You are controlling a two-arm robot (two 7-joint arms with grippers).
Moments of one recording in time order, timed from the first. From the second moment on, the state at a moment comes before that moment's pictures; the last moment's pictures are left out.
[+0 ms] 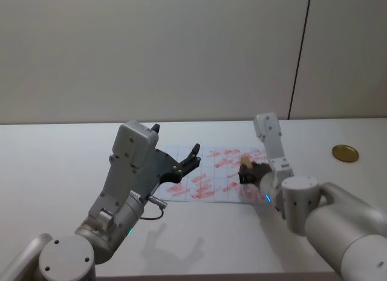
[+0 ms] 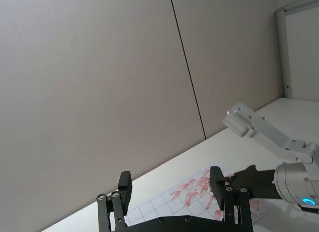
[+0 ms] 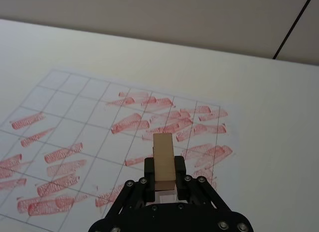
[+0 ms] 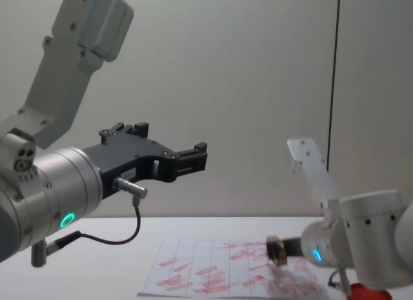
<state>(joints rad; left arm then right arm) -0.24 0.38 0.45 -1.63 -0.20 0.01 -0.01 0.92 -0.15 -0.27 -0.20 0.07 0.03 0.03</state>
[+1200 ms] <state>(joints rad) -0.24 0.38 0.45 -1.63 -0.20 0.01 -0.01 0.55 -0.02 -0.21 -1.05 0.09 0.34 -0.05</state>
